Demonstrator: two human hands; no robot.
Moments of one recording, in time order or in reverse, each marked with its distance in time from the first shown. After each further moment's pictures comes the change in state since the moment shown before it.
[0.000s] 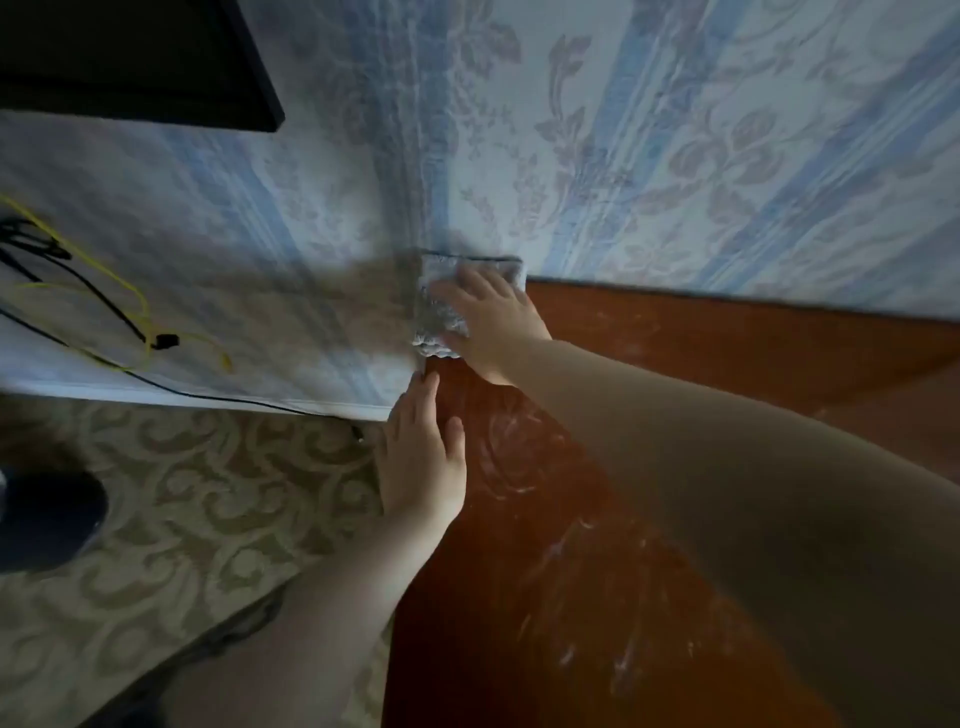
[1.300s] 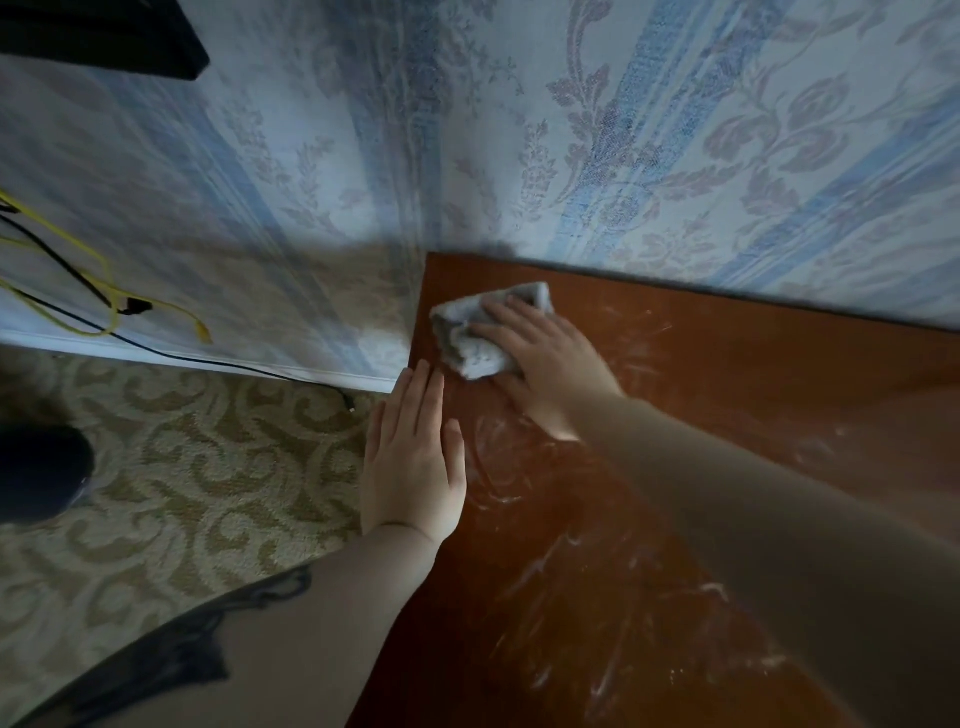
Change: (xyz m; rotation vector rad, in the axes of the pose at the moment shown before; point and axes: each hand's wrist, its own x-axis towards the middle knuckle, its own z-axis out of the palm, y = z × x) left_hand -0.007 0.003 0.011 0.236 0.147 0.169; right_hand -0.050 0.058 0.019 -0.050 0.030 -0.163
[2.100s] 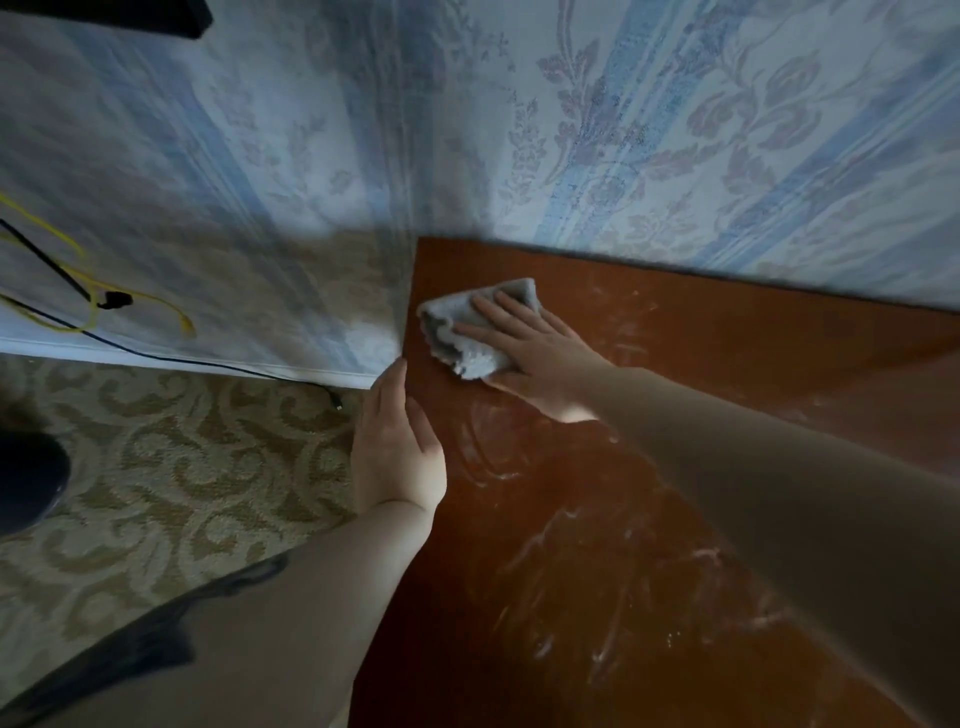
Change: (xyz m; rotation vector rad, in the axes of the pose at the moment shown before) left_hand -0.001 0.005 -0.012 -0.322 0.073 -0.298; right_hand -0.003 0.000 -0.002 -0.005 -0.234 -0.037
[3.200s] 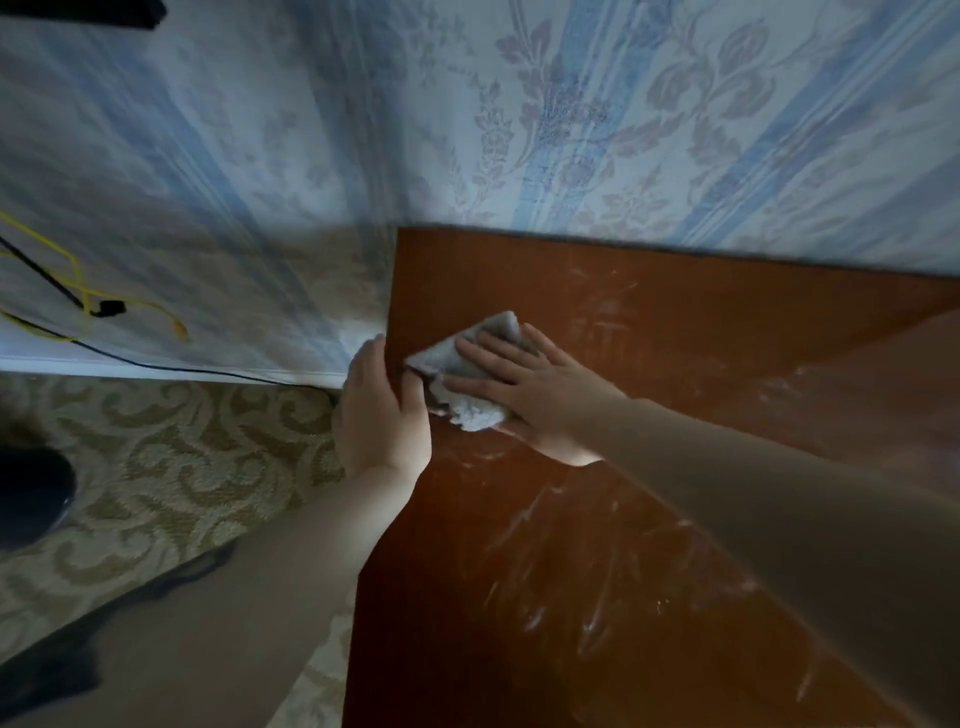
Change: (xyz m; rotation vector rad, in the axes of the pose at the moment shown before) left_hand 0.019 0.002 0.002 -0.032 -0.066 0.007; right_hand -0.054 -0.015 0.011 -0.266 -0.026 -0.100
